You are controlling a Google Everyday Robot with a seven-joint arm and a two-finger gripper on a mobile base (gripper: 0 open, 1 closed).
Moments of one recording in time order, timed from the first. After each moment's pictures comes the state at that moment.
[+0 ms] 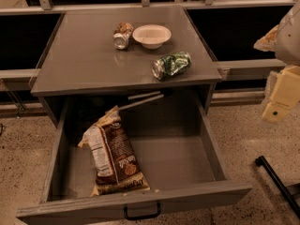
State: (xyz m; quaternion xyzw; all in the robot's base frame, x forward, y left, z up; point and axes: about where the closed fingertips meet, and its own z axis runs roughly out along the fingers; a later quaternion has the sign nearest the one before) arm 0.438 -0.216 0.979 -0.60 0.78 -0.04 0.16
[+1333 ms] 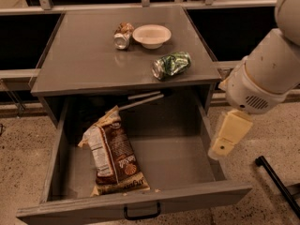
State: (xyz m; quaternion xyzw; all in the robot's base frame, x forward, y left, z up) arm 0.430 -0.156 0.888 -0.58 0.80 0.02 0.16
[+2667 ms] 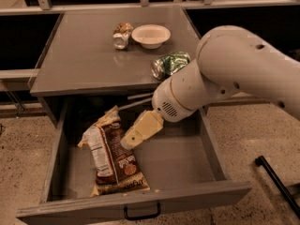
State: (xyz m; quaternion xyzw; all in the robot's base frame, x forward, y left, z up) arm 0.469 0.006 0.843 -0.49 0.81 0.19 0.27
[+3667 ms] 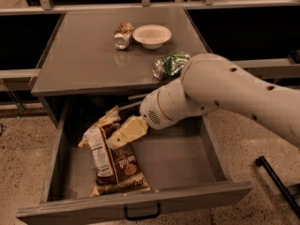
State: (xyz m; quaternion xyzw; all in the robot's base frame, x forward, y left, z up) arm 0.488 0.040 0.811 -0.44 0.82 0.23 0.30
